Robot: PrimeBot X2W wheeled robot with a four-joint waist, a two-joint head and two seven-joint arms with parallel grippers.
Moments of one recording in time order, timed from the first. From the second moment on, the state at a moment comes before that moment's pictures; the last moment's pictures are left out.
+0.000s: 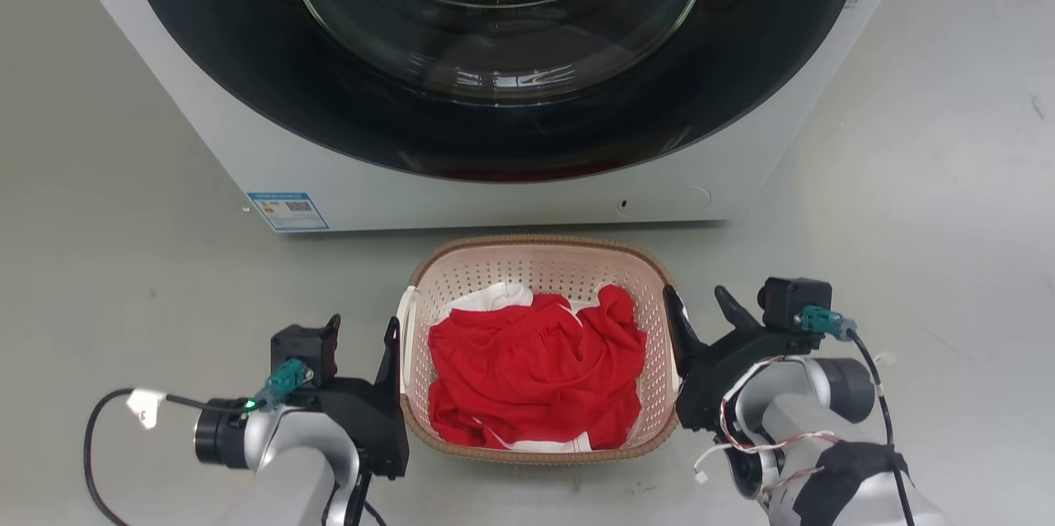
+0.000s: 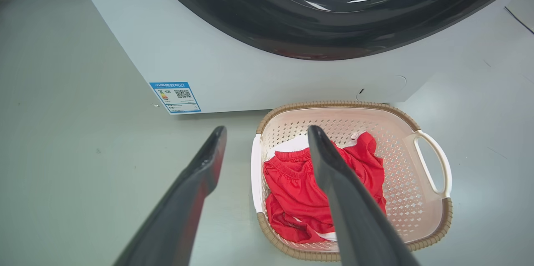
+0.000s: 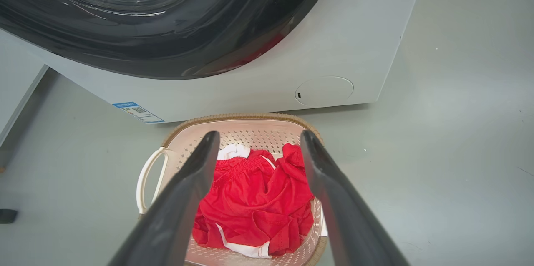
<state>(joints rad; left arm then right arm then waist) -0.65 0.10 -0.62 0.94 -0.68 0.10 -0.25 -0.83 -0.06 0.93 1.05 1.02 -0.07 -0.25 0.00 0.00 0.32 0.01</state>
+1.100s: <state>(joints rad) -0.08 0.13 -0.35 0.42 -0.43 0.12 -0.25 -0.26 -0.12 0.68 0.50 0.68 -0.12 -0.25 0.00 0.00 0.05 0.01</state>
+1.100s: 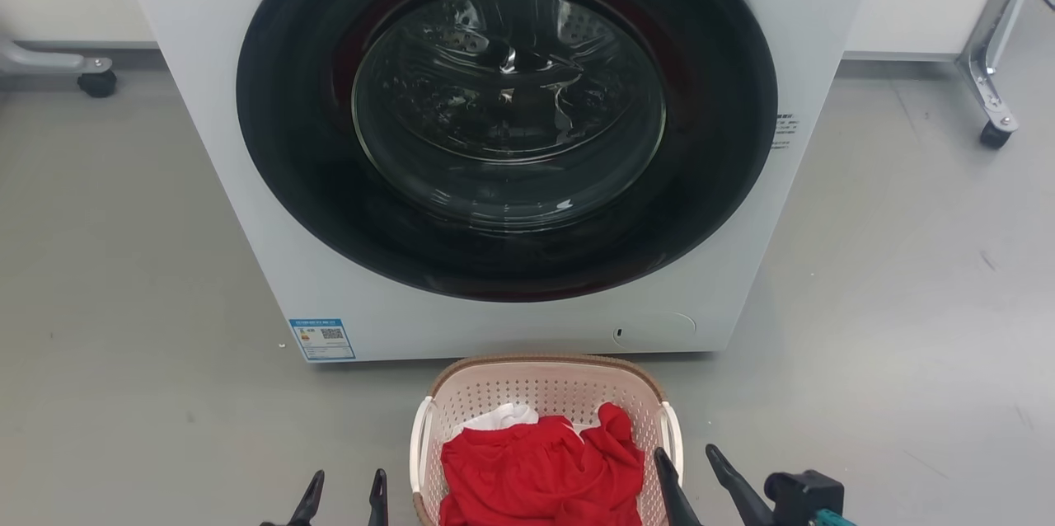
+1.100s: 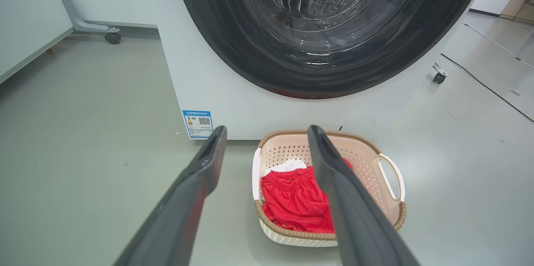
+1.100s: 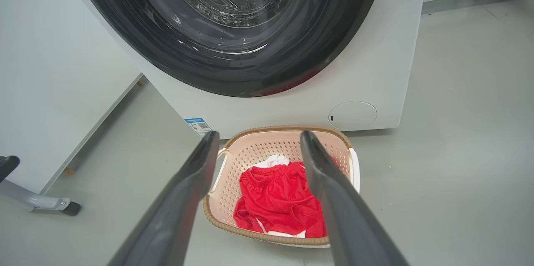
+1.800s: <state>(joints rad) 0.04 0.09 -0.26 0.23 -0.29 0.12 -0.25 -0.06 -0.10 0.48 0.29 0.48 -0.12 -0.25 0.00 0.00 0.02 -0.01</state>
